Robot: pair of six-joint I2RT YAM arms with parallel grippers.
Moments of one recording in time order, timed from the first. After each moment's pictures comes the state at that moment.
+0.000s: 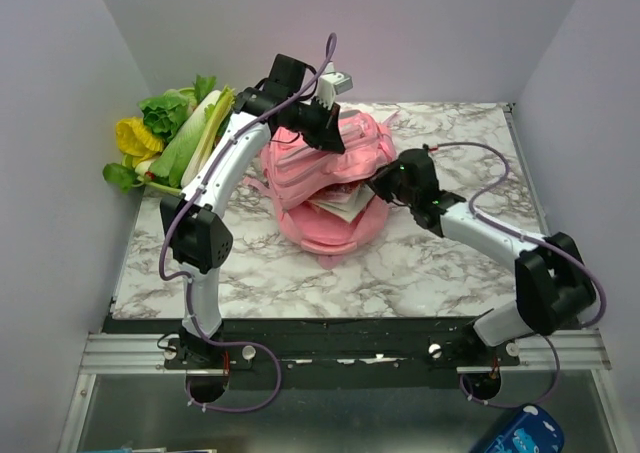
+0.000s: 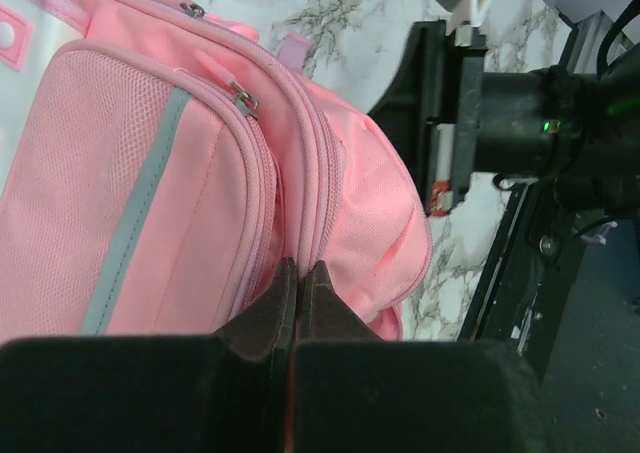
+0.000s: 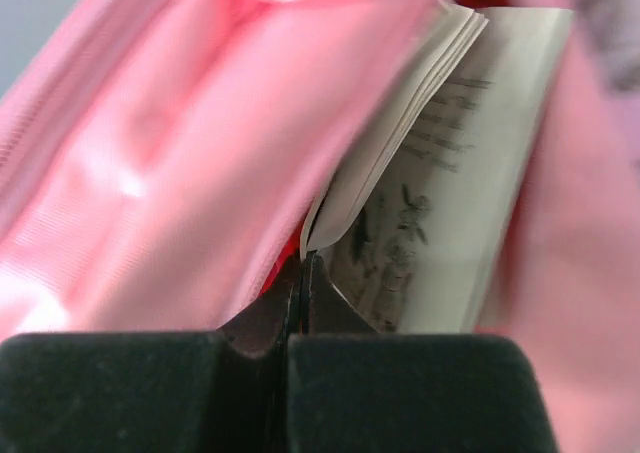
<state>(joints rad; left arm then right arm) -0.43 1.98 2.14 -0.92 0.76 0.12 0.50 1.43 0.85 0.13 0.07 1.27</state>
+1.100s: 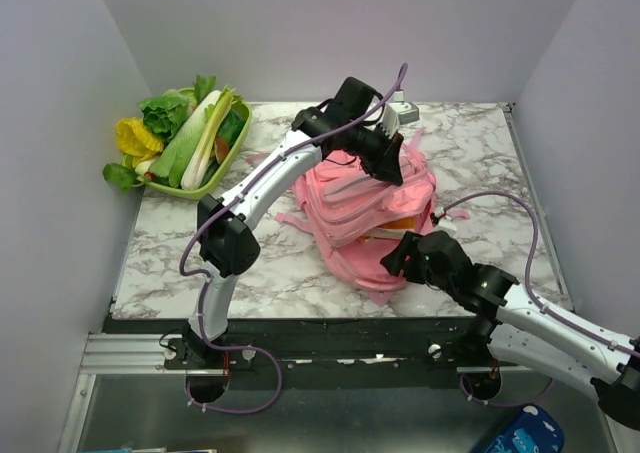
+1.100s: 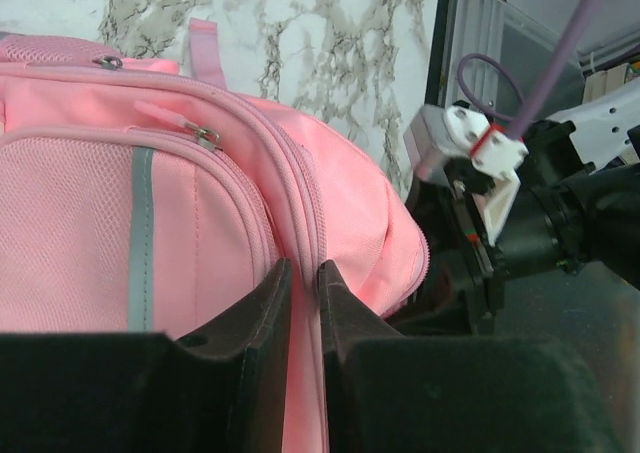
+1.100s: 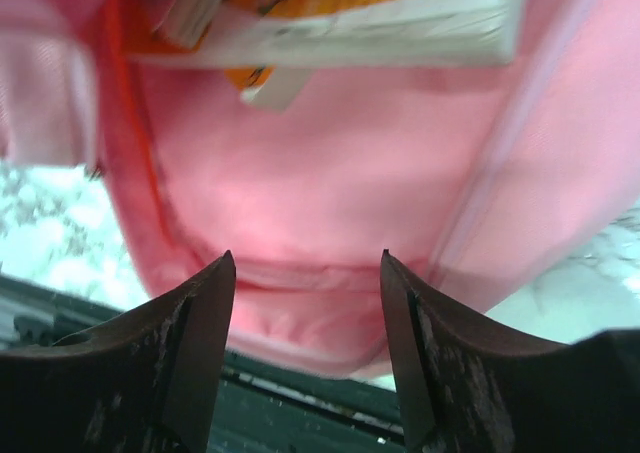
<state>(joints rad) -0.70 2.09 2.23 -0.86 0.79 0.04 0.80 0.77 0.49 -0.41 0.27 0.93</state>
